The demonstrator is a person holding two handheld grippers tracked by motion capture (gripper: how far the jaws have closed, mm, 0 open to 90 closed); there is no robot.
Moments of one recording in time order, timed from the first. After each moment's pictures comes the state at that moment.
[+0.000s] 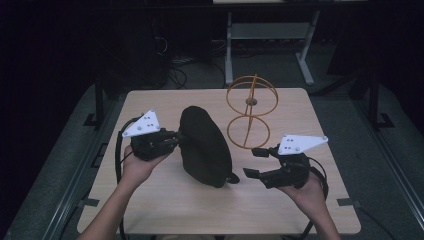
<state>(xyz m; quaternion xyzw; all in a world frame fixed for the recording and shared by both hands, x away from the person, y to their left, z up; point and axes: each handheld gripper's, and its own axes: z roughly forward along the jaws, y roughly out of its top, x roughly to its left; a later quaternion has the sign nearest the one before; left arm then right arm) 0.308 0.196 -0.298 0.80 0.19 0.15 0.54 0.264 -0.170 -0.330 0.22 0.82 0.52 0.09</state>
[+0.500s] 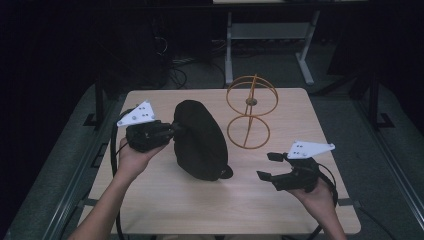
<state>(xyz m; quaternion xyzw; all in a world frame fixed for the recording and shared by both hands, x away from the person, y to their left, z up) 0.322 0.203 -0.286 0.80 0.21 0.15 0.54 0.268 -0.203 -0.367 0.29 0.82 0.48 0.11</state>
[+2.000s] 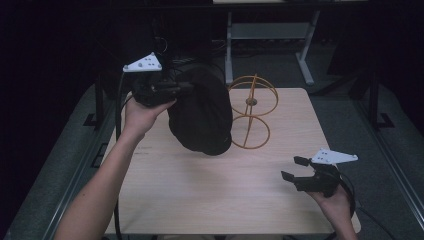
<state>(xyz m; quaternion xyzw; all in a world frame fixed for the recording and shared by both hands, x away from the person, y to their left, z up) 0.388 0.181 -0.215 0.79 0.22 0.14 0.55 0.272 -0.269 -0.417 0.37 0.79 0.46 0.15</state>
